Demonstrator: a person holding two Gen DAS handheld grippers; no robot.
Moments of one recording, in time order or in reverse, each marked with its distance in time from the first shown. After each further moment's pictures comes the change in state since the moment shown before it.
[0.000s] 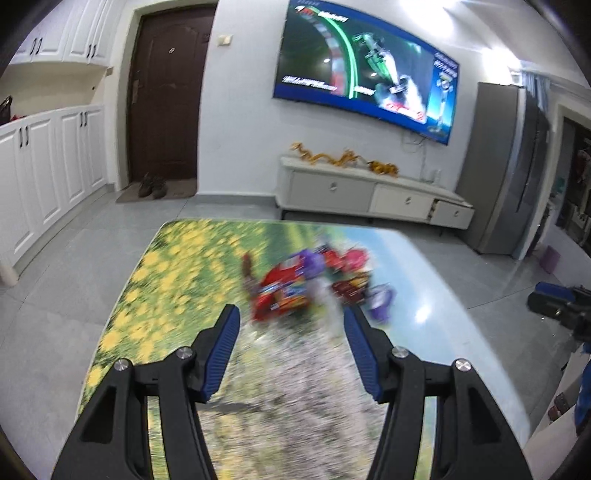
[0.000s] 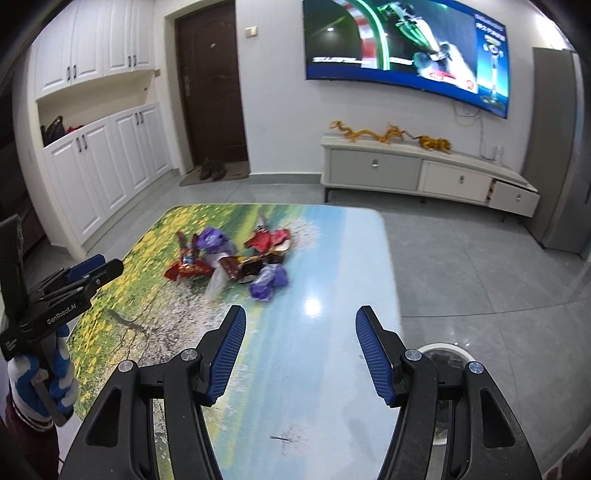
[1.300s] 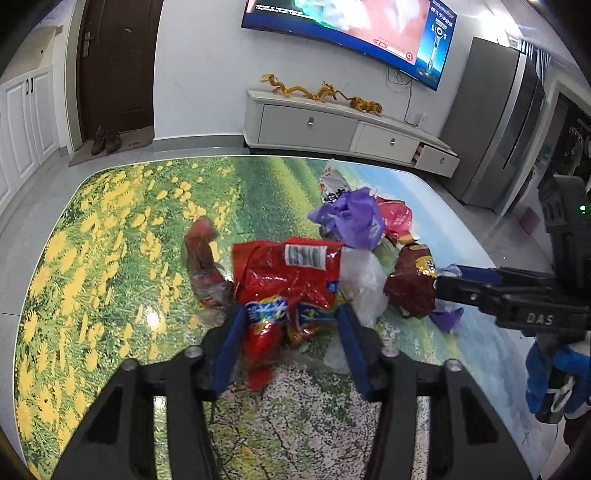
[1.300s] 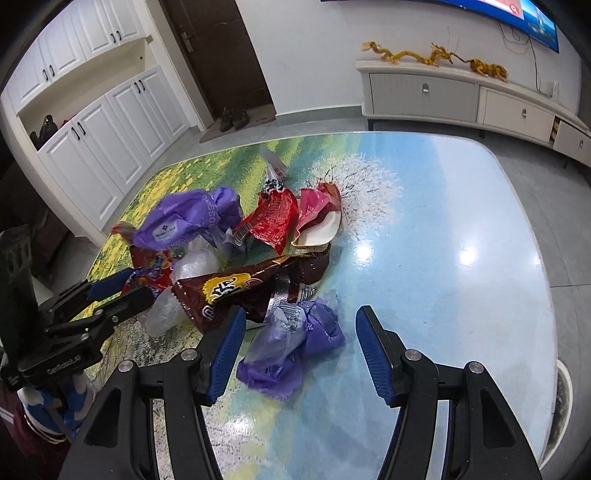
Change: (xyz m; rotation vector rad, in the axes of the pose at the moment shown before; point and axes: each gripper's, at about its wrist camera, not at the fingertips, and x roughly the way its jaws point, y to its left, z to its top) left arm 0.182 0.022 0.016 0.047 0.244 -0.154; right arm 0.234 0.009 0.040 0.090 0.245 0.174
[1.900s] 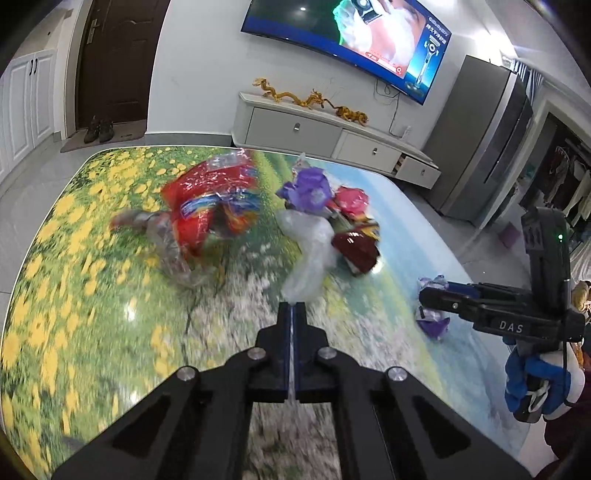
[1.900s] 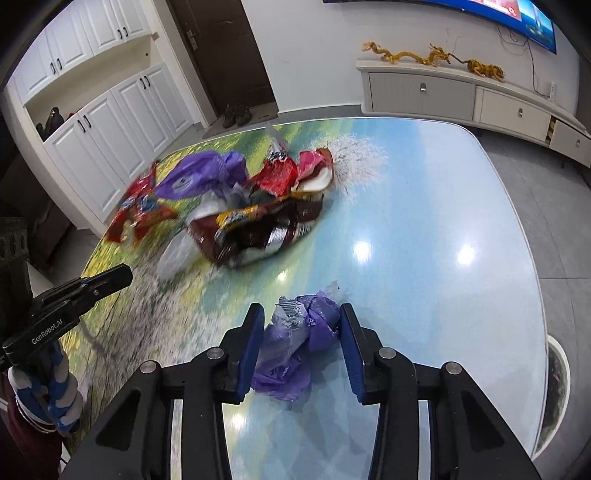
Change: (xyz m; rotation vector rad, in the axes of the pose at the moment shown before) left arm -0.055 -0.016 -0.044 -0.054 -0.029 -0.087; right arm -0.041 -0.002 -0.052 -0.021 -0.006 -0.004
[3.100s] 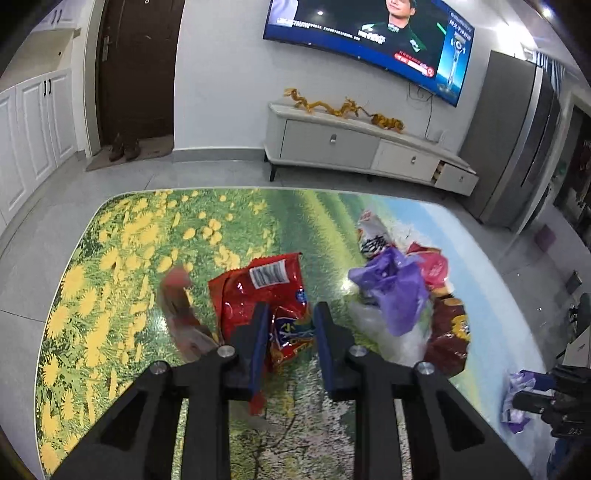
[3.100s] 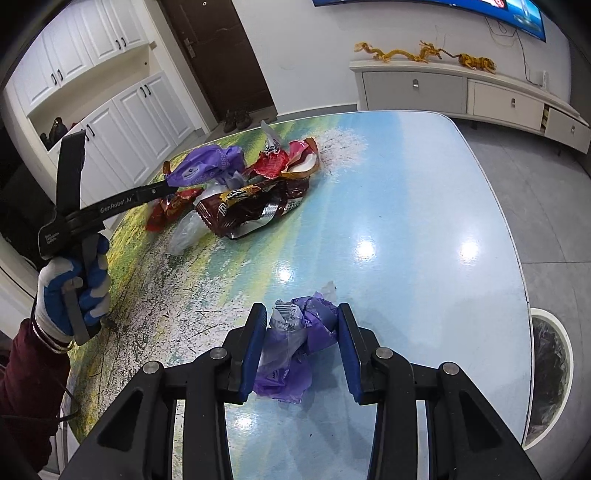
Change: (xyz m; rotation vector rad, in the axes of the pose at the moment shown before) left arm 0.058 0.033 0.080 0.025 -0.036 0.159; right arm -0.022 -0.016 -0.024 0.035 -0.014 0.035
